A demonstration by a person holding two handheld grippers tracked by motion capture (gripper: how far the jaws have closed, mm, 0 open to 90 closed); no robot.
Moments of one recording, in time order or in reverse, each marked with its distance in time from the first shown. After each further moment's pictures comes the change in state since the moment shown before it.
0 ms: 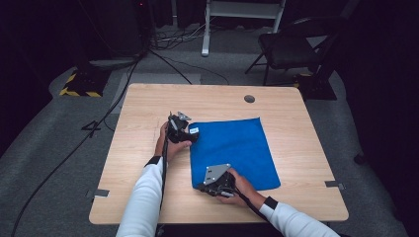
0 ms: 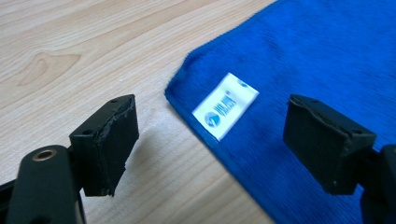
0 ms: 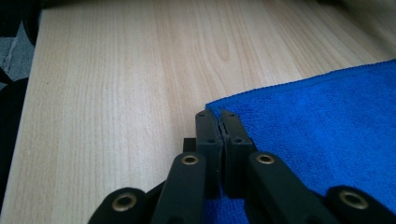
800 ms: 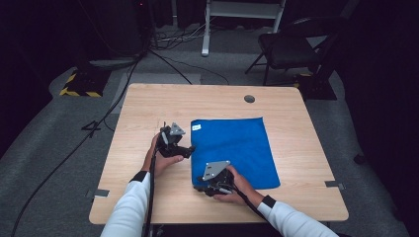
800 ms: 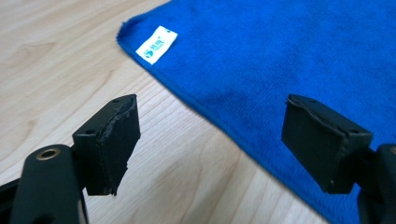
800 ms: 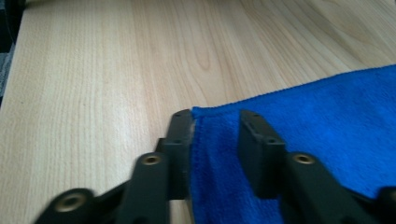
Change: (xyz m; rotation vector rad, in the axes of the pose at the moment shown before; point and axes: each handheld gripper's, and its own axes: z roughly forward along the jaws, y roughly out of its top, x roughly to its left) left arm -0.022 -0.026 -0.057 -0.048 -0.102 0.108; right arm -0.010 0.001 0.005 -0.023 -0.027 0.044
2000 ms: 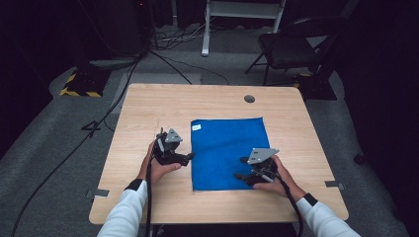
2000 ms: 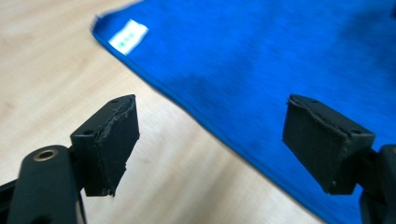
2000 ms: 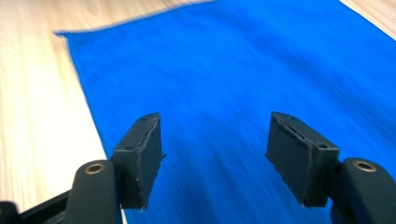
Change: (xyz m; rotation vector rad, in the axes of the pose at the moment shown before) left arm -0.016 -0.015 -0.026 -0.012 0.003 0.061; right arm -0.047 -0.056 -0.094 -0.010 -0.173 0.119
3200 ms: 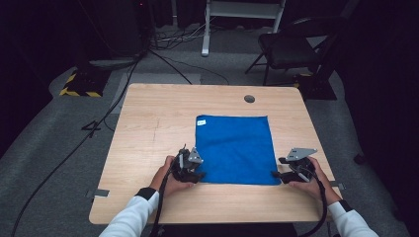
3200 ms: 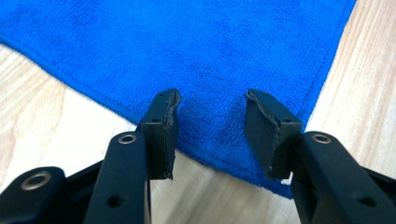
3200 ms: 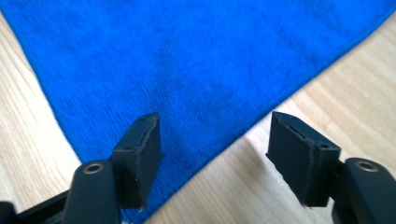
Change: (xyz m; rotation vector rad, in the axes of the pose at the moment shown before) left arm -0.064 -0.011 0.015 0.184 -0.176 0.160; right arm -0.058 -0.092 -0.069 0.134 -0.161 0.172
